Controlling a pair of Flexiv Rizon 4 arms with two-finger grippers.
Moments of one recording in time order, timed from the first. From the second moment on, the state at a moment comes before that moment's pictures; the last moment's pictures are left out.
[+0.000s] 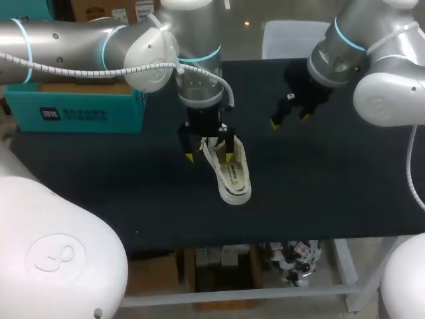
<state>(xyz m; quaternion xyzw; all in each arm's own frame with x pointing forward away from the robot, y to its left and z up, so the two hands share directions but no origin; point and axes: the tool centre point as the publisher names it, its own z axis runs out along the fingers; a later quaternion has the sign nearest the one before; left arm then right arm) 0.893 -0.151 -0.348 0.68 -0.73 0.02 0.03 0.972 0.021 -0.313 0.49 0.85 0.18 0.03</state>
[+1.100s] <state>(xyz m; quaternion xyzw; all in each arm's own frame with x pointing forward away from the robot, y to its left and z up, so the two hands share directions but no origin) 0.901 -0.168 -0.350 0.68 -0.73 0.02 0.01 0.975 0.010 -0.319 0.40 0.90 0.15 0.04</state>
